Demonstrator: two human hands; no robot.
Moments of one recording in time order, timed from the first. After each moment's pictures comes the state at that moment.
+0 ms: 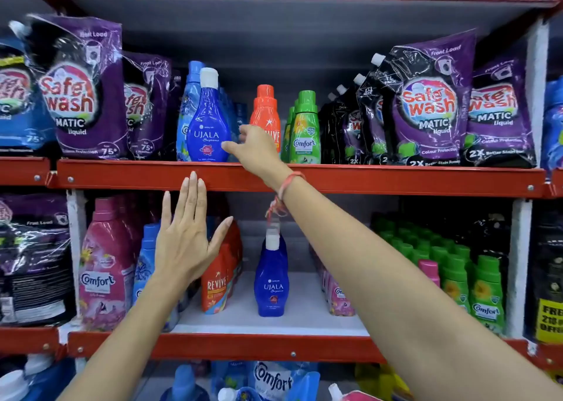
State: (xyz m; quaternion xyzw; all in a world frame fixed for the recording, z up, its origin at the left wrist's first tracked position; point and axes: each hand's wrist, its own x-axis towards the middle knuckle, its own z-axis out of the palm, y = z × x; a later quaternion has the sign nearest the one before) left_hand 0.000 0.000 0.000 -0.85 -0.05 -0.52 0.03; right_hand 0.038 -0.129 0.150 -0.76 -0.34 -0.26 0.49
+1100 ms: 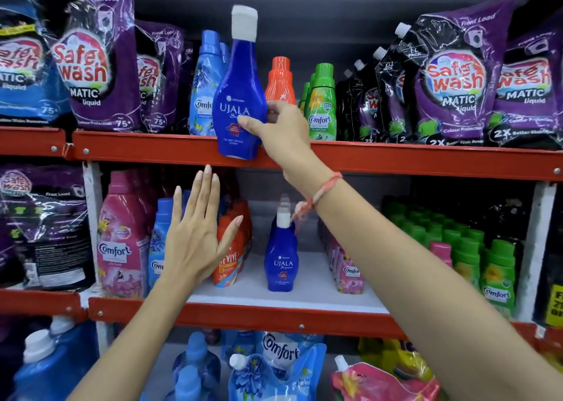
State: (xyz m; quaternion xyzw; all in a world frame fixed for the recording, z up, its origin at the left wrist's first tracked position) left_hand -0.011 0.000 -0.030 -0.84 -0.04 -0.53 0.05; right_hand 0.016 -0.145 0.129 -0.68 -0.33 -0.25 0.61
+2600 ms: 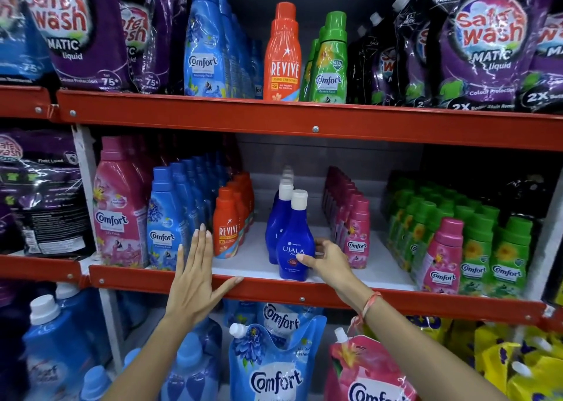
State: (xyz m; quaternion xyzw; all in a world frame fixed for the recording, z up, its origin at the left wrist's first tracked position) left_hand 0.017 0.035 -0.188 -0.93 -0.06 -0.37 -0.02; right_hand 0.100 -0.222 -0.119 -0.79 -0.16 0.01 0.59
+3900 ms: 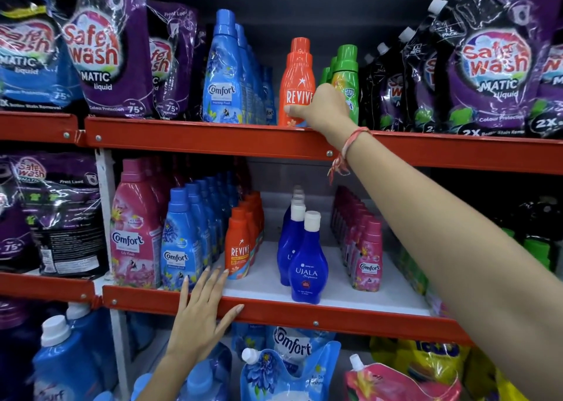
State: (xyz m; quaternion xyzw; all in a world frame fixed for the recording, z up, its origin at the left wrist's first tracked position) left_hand 0.006 0.048 -0.209 -0.93 -0.05 -0.36 -0.02; right_hand 0.073 -0.161 0.163 -0.83 -0.23 -0.31 0.39
